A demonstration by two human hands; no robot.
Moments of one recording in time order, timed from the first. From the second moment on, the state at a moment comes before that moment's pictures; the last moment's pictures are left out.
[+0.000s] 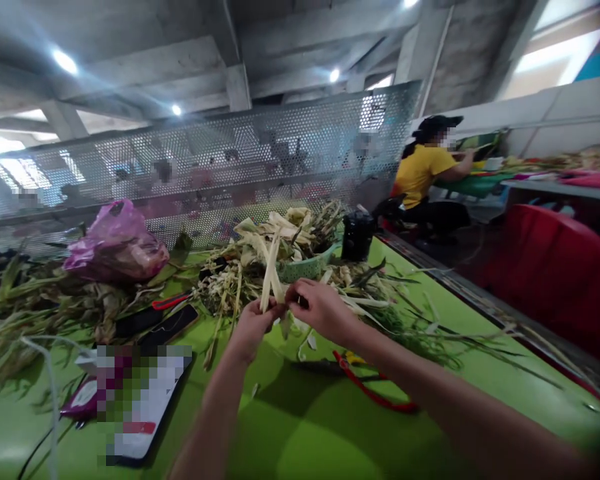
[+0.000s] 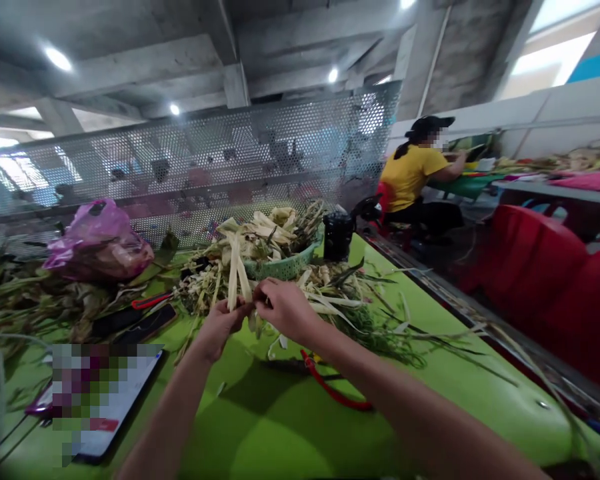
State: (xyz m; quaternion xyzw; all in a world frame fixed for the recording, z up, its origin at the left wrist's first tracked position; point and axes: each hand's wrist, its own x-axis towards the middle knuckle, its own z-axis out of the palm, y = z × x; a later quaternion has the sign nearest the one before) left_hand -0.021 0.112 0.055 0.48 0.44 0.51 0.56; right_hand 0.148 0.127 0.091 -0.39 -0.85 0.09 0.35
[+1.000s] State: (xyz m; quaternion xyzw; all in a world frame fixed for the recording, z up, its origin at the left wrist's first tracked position) left_hand -0.008 0.059 0.017 0.39 0.35 0.59 0.61; right_hand 0.151 0.048 0.023 -0.41 -0.72 0.25 0.51
